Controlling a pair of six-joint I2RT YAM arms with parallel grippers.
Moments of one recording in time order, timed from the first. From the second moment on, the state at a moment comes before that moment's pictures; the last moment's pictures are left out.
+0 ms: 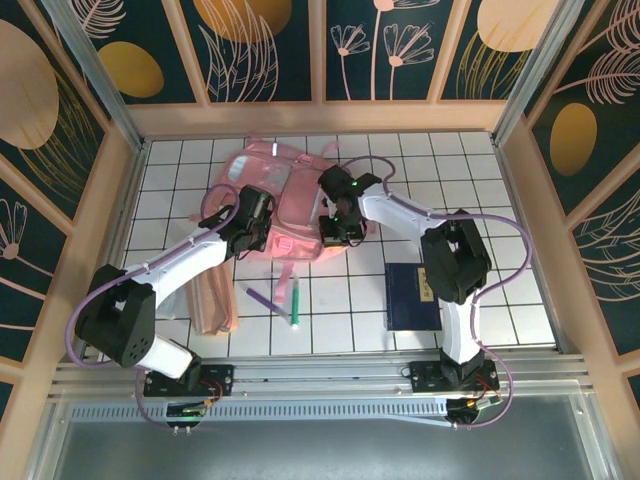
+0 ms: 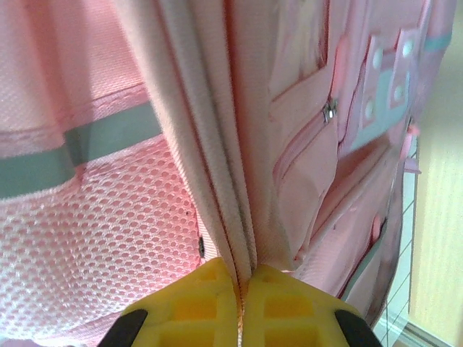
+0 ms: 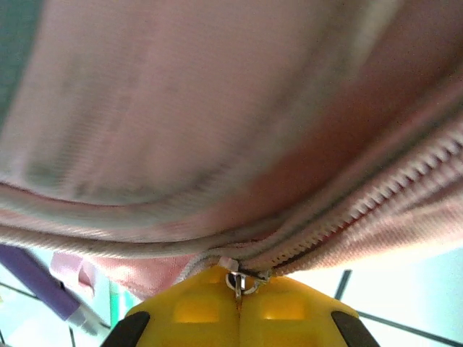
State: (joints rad) left arm -0.53 1.50 0.97 -0.37 -0.21 -1.74; right arm 0.69 1.98 1.57 -0.94 -0.24 0.48
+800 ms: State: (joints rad) left arm -0.47 1.44 0.77 -0.34 -0.27 -1.43; right arm 0.56 1.98 1.55 -0.89 -0.28 0.46
